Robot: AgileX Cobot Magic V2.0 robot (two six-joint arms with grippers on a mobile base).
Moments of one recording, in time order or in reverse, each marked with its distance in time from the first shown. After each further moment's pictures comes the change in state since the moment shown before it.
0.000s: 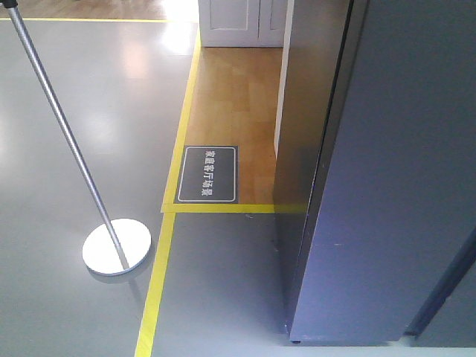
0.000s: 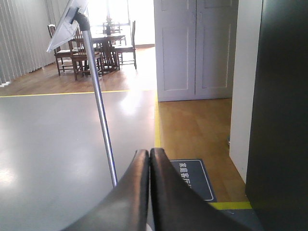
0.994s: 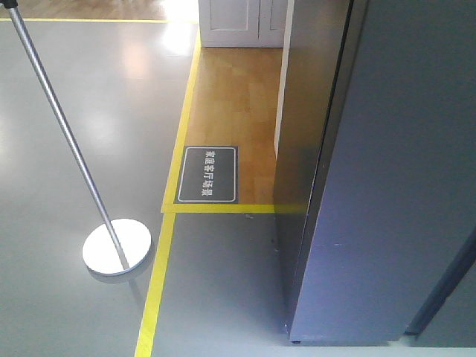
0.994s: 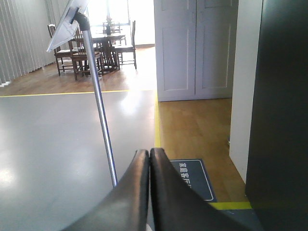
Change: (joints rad) left arm 0.000 0.000 0.000 0.000 0.000 0.000; right arm -0.077 -0.320 0.614 -0.027 -1.001 -0.022
